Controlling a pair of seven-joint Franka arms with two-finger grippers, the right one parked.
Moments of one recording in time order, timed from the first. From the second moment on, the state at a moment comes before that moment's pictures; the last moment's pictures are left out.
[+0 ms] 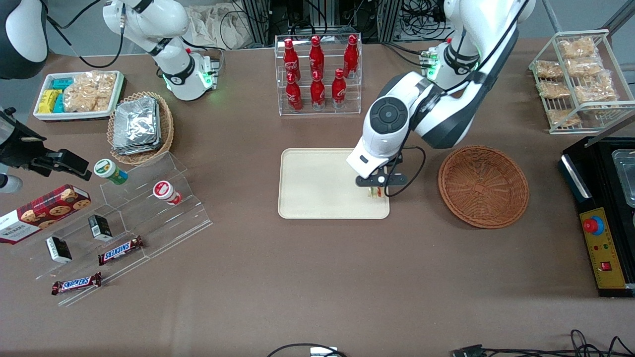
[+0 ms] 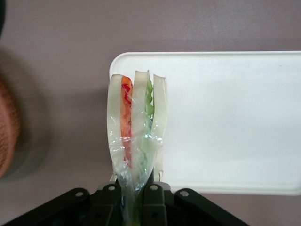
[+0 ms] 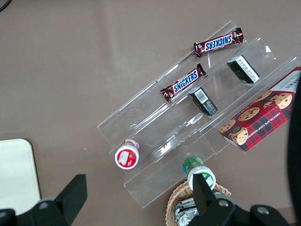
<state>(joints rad) -0.14 0.37 -0.56 -1.85 0.18 2.04 -0.74</state>
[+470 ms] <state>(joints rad) -0.12 0.47 -0.55 -1.98 0.24 2.25 -0.76</state>
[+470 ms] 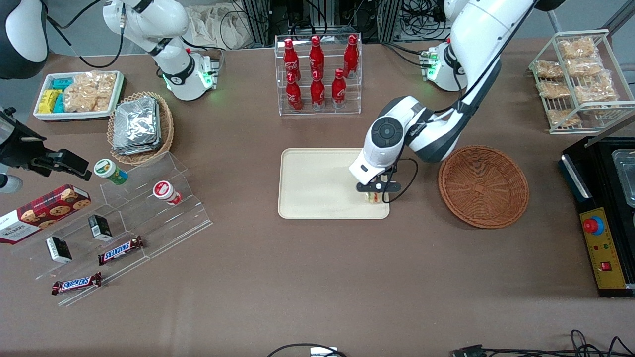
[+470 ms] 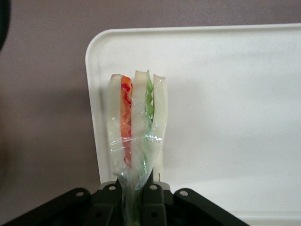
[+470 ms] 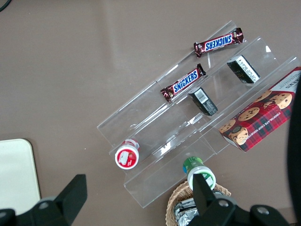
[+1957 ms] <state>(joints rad) -0.11 0.49 -0.55 -1.98 0.26 2.26 -0.78</state>
